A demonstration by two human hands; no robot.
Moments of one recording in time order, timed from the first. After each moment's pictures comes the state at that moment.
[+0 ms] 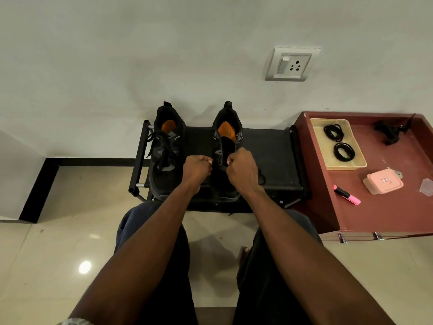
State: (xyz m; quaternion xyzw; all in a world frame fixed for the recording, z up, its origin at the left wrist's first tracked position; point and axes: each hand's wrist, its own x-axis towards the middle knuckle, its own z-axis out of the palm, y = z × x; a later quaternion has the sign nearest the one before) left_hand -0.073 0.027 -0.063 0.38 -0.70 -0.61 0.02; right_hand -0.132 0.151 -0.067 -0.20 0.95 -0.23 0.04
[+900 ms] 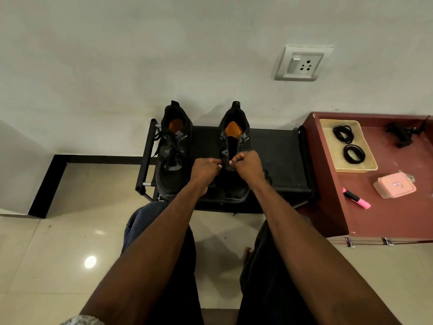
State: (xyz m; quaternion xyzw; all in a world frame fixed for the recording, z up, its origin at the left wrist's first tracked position) left_hand -0.074 0.030 -0.068 0.36 -0.68 -0.64 -0.02; right_hand -0.157 0.144 -0.094 -0.06 0.88 -0.44 0.17
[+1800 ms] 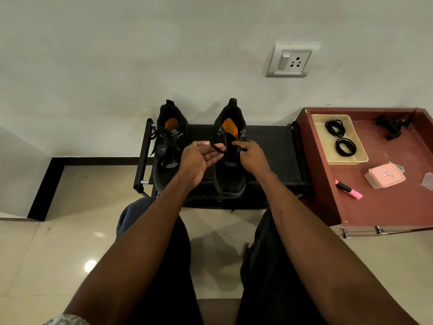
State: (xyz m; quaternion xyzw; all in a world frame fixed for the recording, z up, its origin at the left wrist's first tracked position) left_hand -0.068 0.021 -0.034 0.28 -0.45 -0.85 0.04; right_hand -0.166 0.169 -0.069 -0.12 0.88 -0.41 0.18
